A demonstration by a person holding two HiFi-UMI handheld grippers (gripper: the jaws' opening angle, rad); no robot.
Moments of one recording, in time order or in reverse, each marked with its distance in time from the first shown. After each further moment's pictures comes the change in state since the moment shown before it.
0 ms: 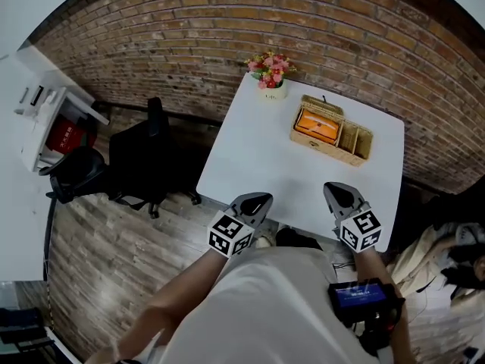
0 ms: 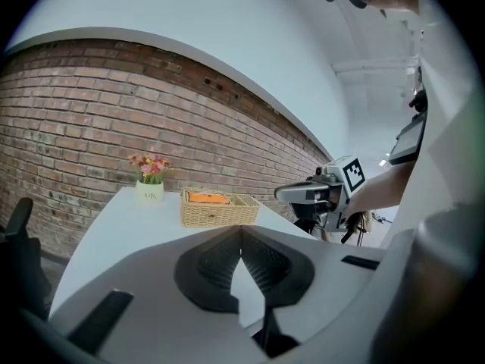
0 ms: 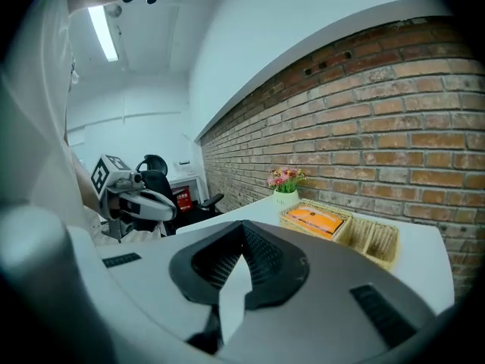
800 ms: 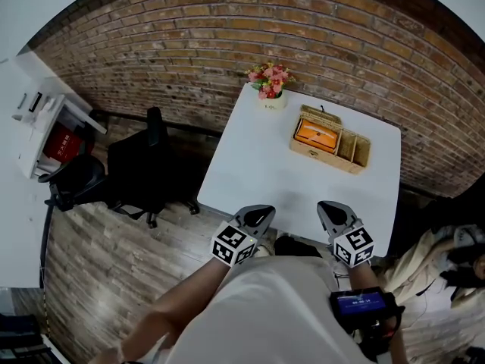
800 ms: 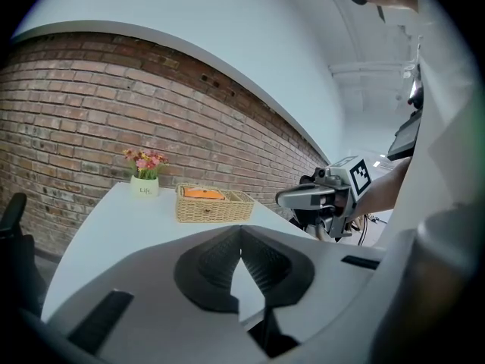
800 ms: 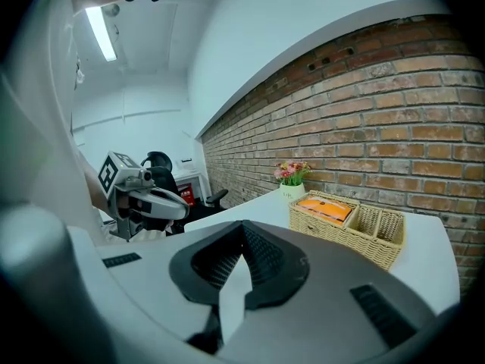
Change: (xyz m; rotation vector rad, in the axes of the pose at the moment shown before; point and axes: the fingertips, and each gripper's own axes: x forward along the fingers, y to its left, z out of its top) left arm 0.000 -0.006 -0.013 0.000 0.009 -0.044; right arm -0.003 0.030 -0.019 0.014 0.023 0.006
